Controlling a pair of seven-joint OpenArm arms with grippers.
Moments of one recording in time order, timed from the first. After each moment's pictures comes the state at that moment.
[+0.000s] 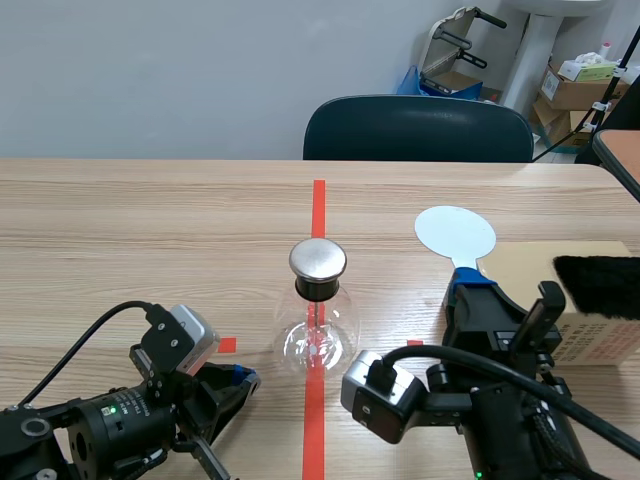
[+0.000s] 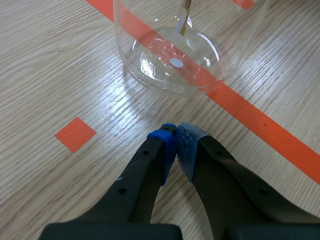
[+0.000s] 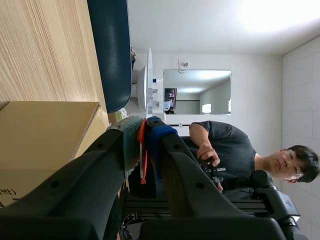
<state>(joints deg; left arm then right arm) -8.4 -38.0 67.4 69.3 -34.4 -3.5 -23.0 -31.5 13.8 -22.4 93.0 -91.2 -32.9 -20.1</state>
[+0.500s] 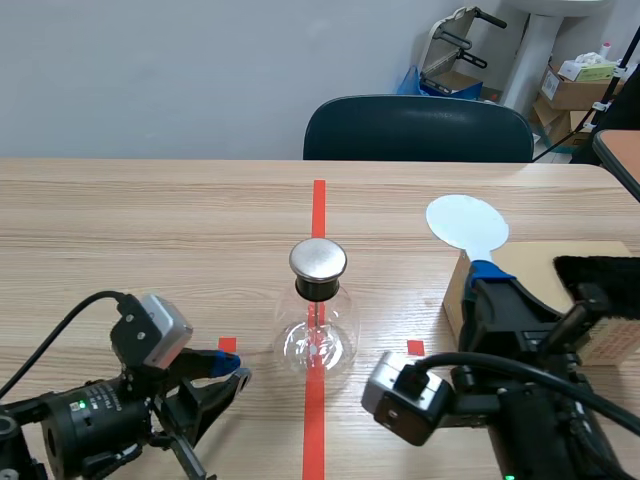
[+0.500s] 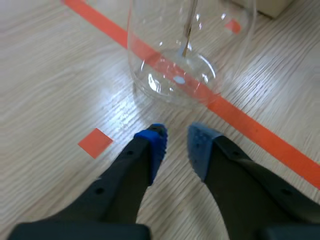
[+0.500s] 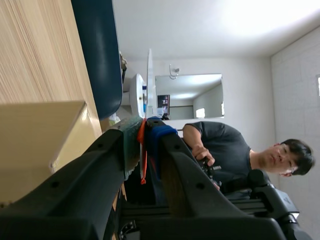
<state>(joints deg) -8.2 -43.6 67.4 74.1 -34.6 -5.0 -27.8 -34.7 12.7 -14.1 93.0 -87.6 -38.5 -8.1</state>
